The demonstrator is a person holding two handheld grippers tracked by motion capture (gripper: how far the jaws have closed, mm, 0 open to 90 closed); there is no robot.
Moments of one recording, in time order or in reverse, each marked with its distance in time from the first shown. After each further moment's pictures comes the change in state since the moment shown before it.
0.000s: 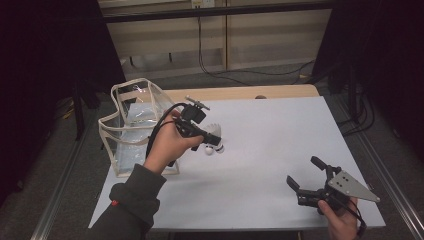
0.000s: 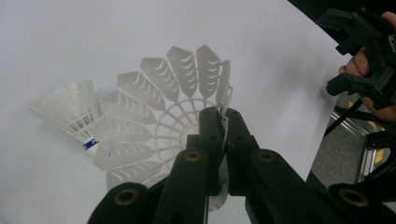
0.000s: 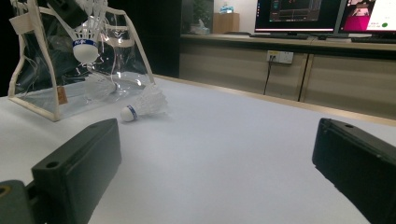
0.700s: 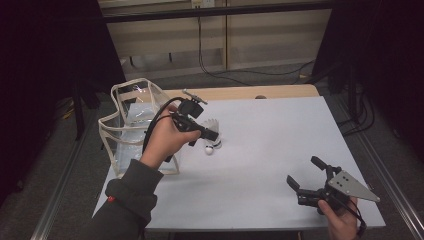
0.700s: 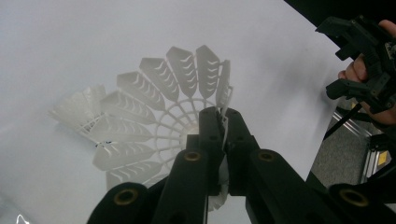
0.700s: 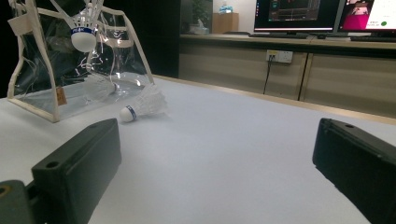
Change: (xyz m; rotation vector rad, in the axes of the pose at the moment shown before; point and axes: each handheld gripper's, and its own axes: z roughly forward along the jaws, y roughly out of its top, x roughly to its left) left arm 0.002 0.008 -0.013 0.002 0.017 -0.001; right arm 0.000 -0.001 0.000 0.002 -0.001 0.007
